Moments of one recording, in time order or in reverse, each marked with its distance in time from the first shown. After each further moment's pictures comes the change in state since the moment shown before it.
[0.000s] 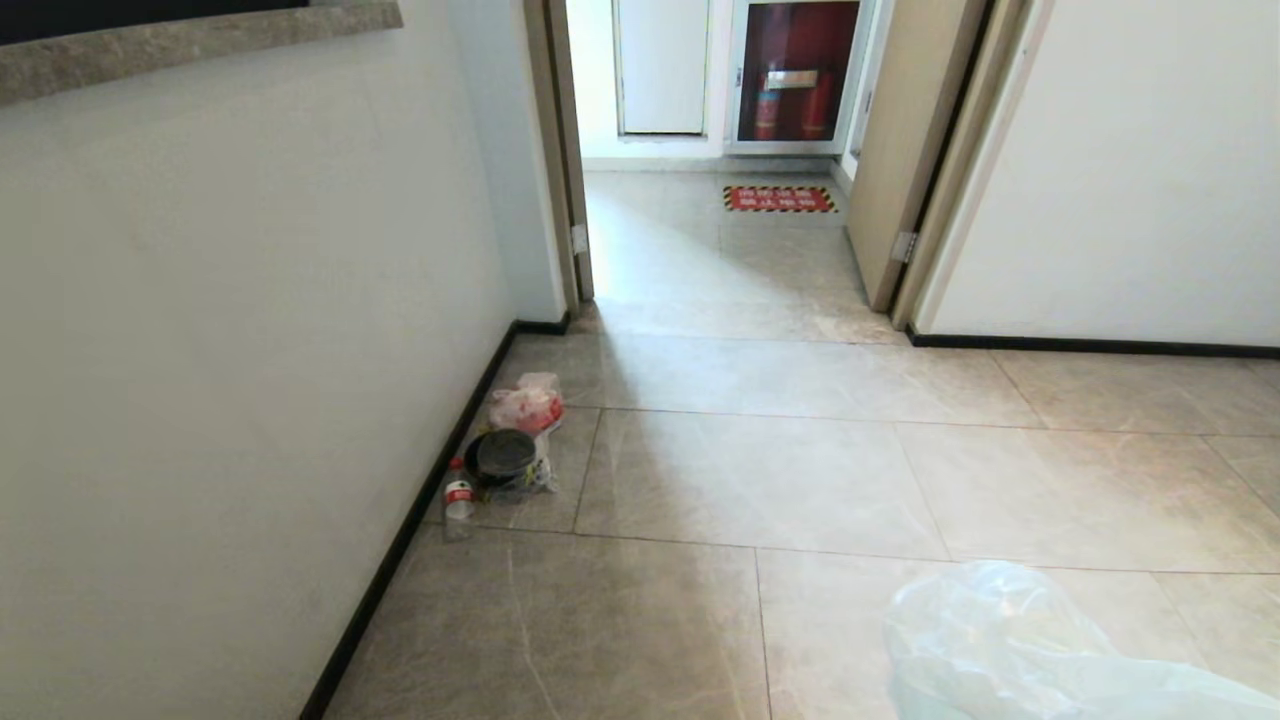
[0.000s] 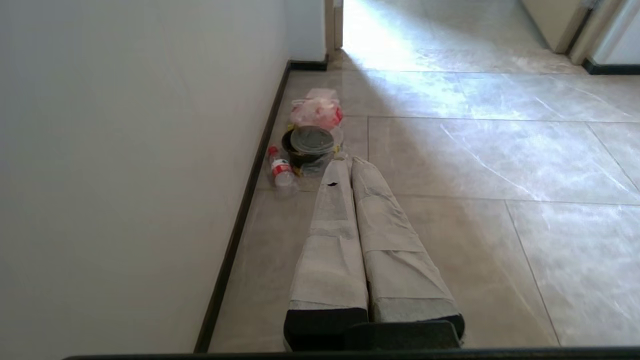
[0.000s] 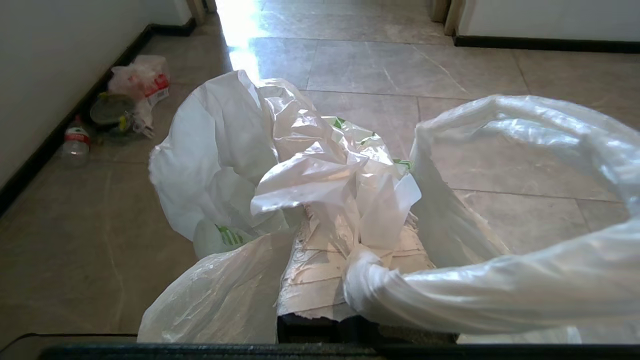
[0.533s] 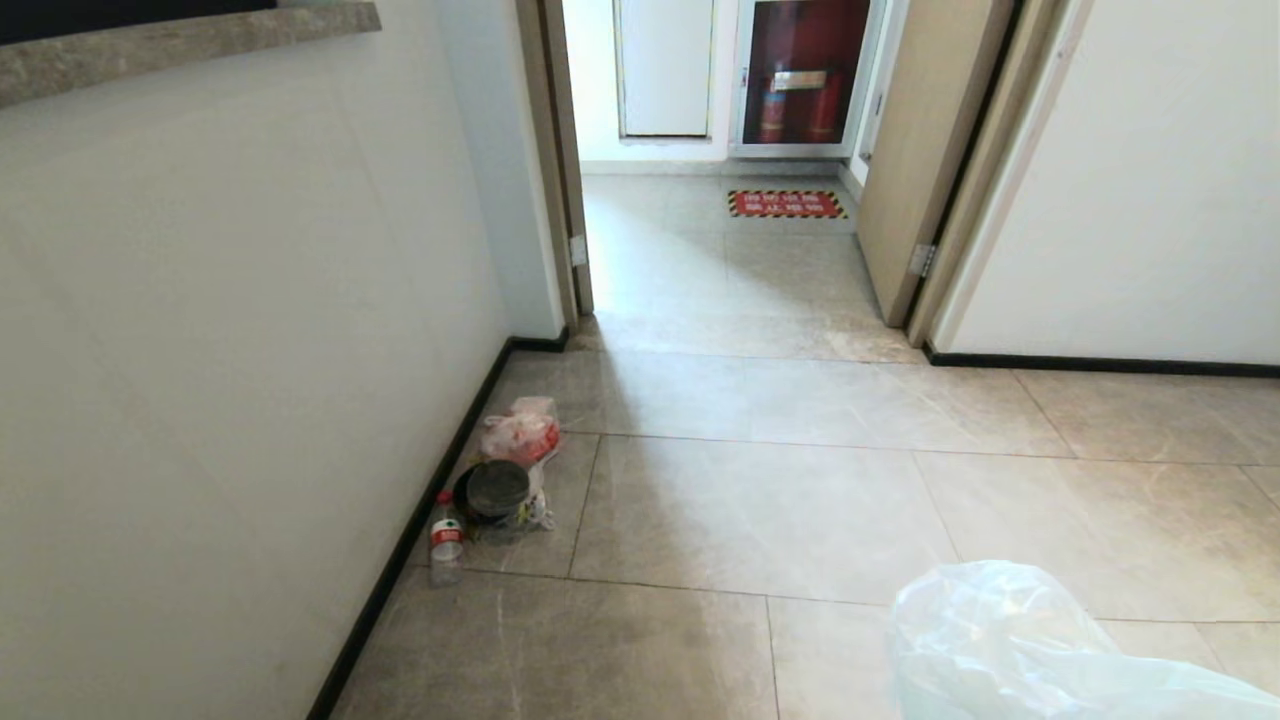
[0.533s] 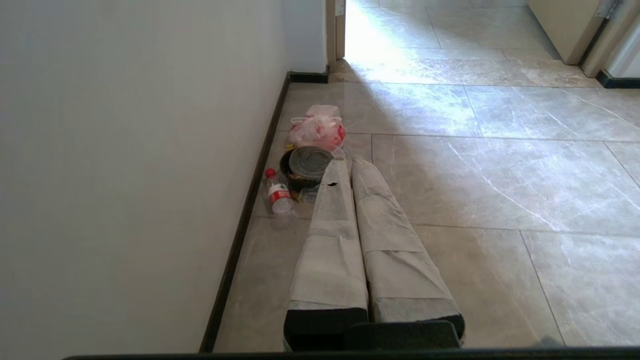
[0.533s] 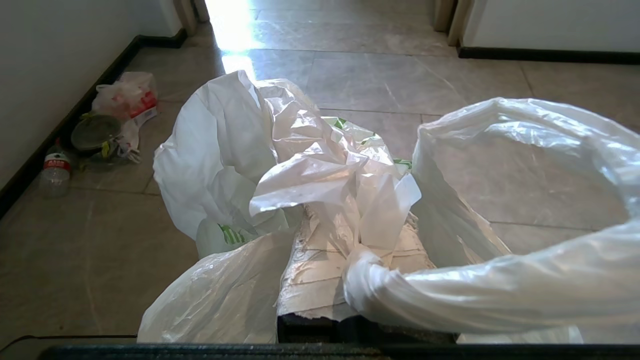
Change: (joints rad) left arm 0.000 0.000 0.000 0.000 0.001 0.000; right arm -0.002 0.000 0.000 0.000 0.000 0.000
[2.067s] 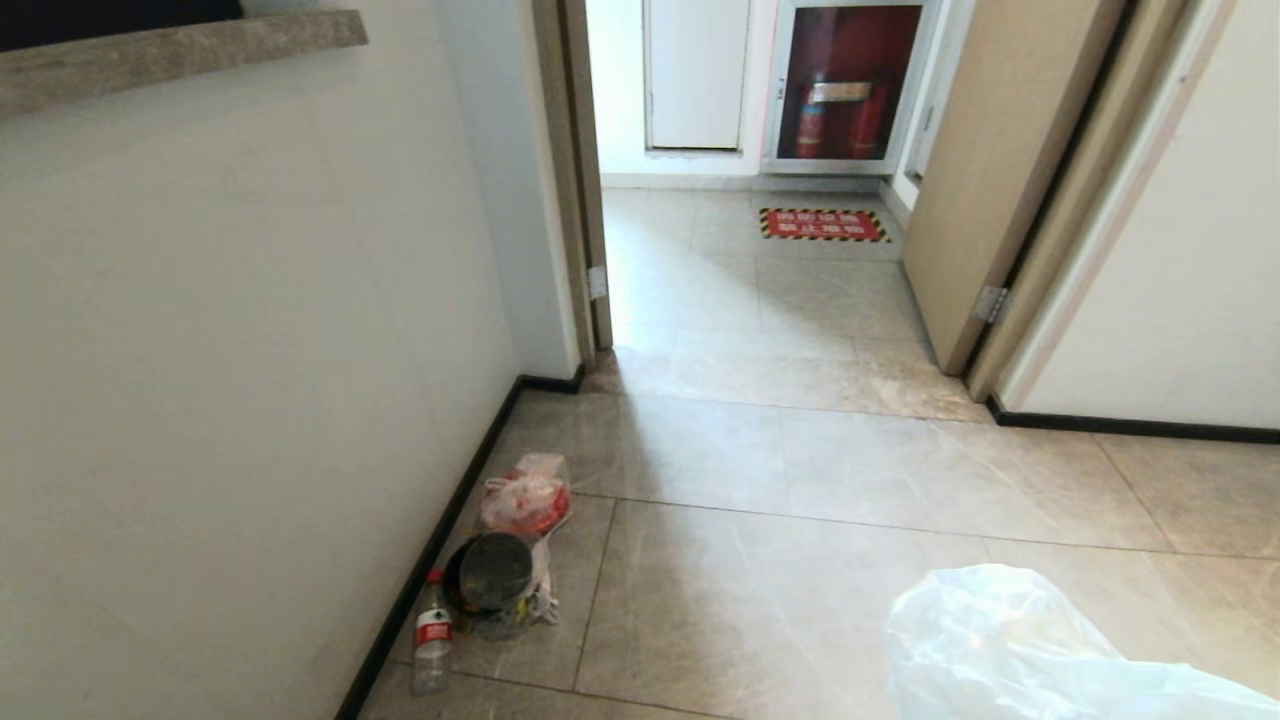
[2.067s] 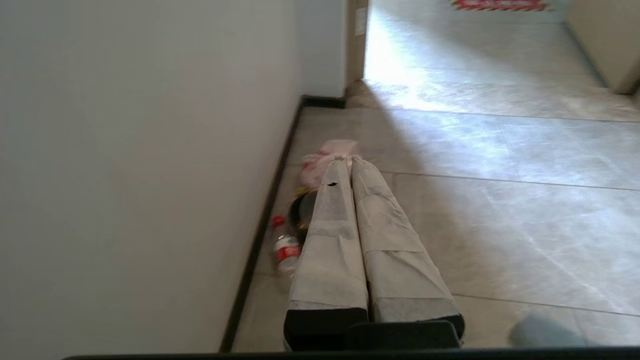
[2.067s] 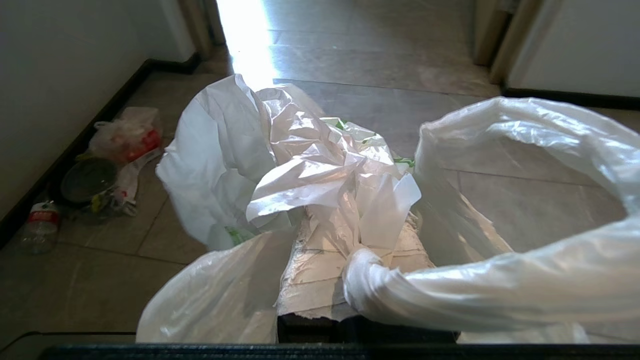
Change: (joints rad) left arm 0.000 0.000 0.000 0.001 -0.001 -0.003; right arm 0.002 0.000 0.000 0.000 0.000 -0.003
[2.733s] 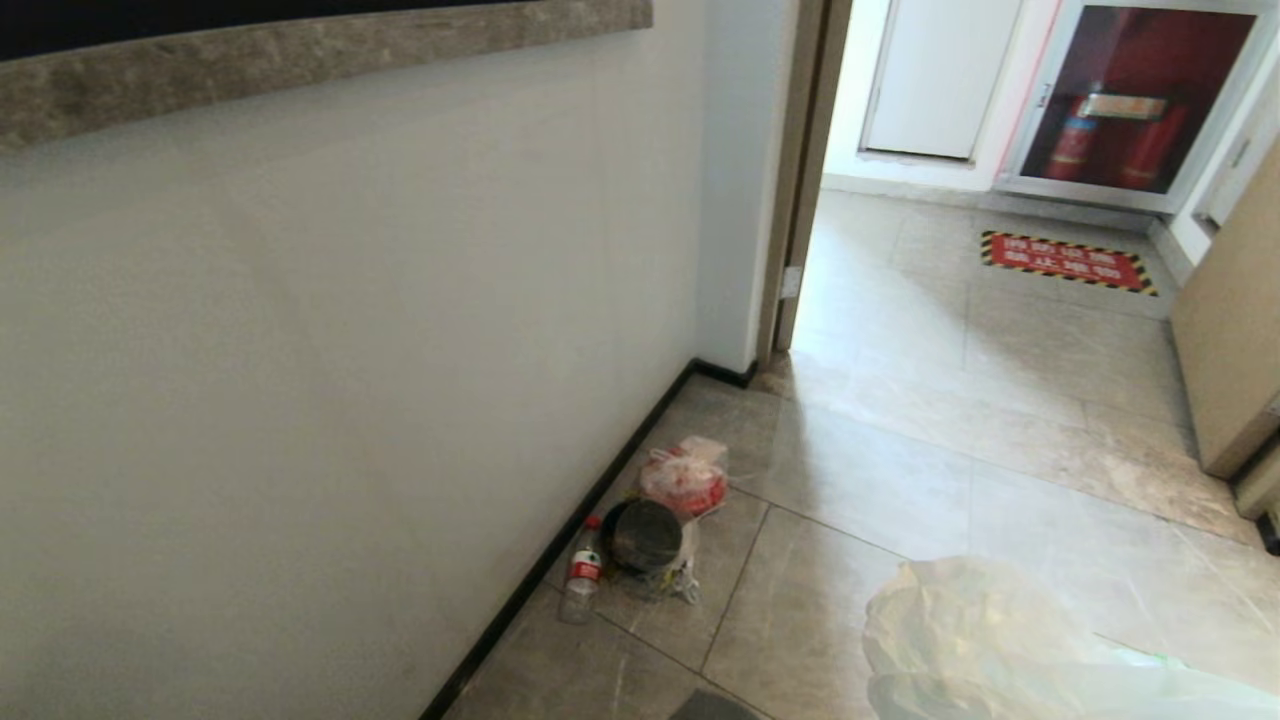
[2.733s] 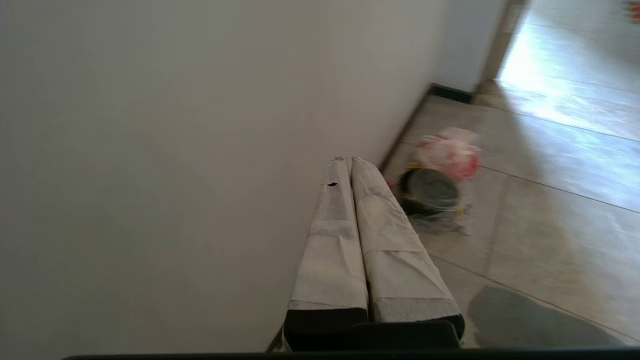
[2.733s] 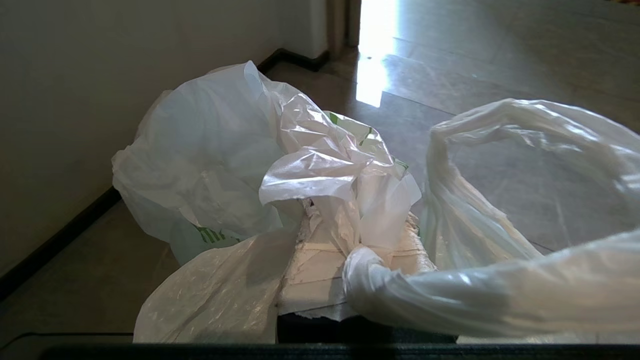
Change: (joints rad) left arm 0.000 0.000 0.000 0.000 0.000 0.000; right arm -0.001 0.000 0.000 0.000 0.000 -0.004
